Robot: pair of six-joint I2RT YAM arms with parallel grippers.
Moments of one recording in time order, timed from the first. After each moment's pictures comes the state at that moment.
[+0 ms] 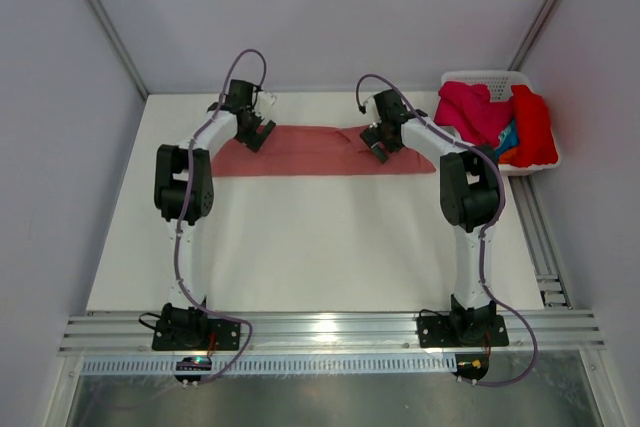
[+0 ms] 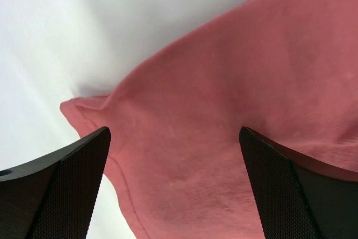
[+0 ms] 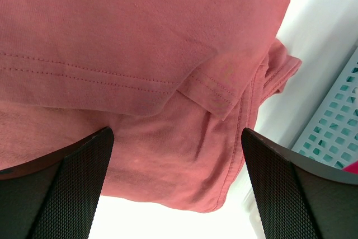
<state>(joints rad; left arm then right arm) -0.18 2.28 1.87 -0.53 -0.11 0.48 0.31 2.15 1.67 -0.49 0.27 -0.42</state>
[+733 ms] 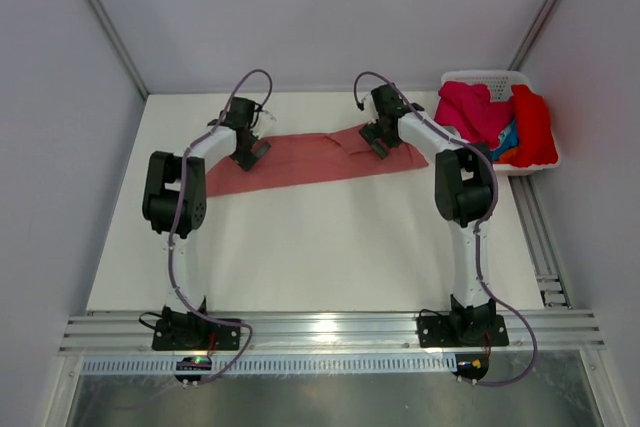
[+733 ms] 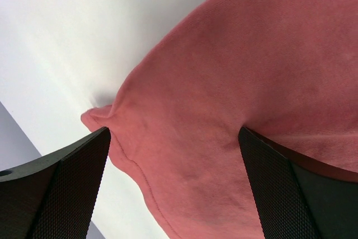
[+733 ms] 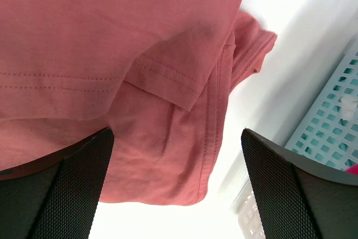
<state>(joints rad) -0.21 2.13 1.58 -0.44 -0.26 0.59 0.31 2.22 1.79 -0.57 0.29 -0.44</state>
